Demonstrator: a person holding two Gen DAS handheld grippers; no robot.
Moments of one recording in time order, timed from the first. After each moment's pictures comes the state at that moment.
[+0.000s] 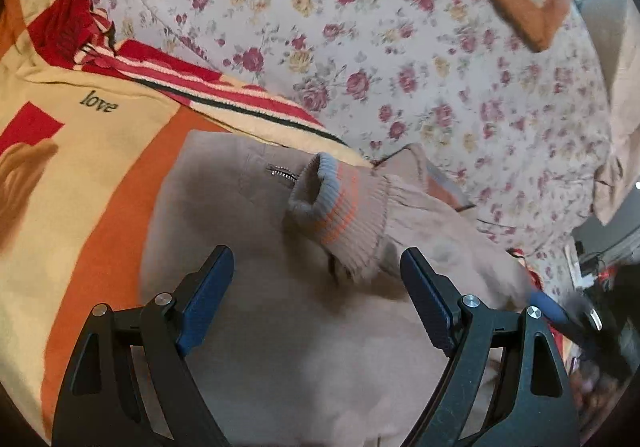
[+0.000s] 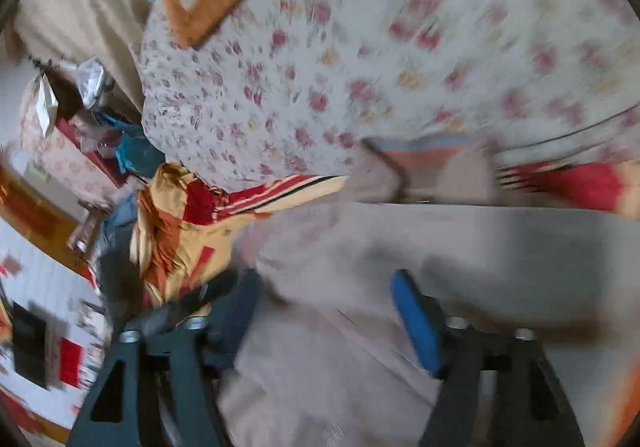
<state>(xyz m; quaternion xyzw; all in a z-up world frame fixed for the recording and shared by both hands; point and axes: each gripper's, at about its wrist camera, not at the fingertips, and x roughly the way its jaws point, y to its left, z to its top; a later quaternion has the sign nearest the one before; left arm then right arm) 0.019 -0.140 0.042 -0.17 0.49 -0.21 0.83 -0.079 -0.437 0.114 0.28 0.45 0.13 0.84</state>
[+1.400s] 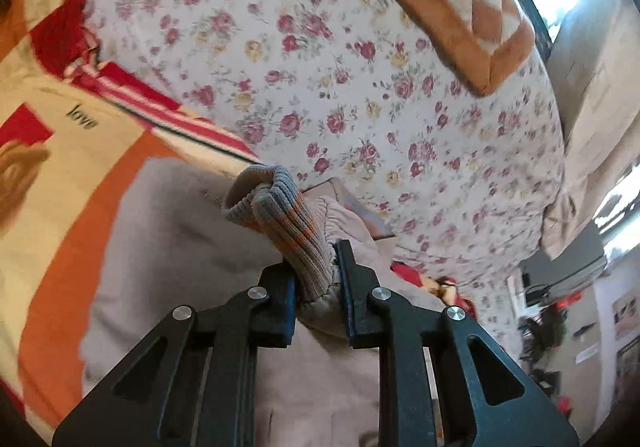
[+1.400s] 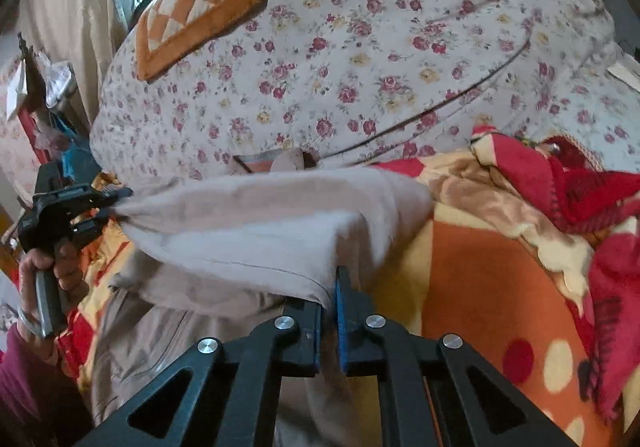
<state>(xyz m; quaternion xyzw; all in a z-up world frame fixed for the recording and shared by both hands) -0.015 -0.133 0.113 -0.26 0.45 -0.24 0.82 -0.235 -0.513 0.105 0.21 0.39 -0.01 0.90</state>
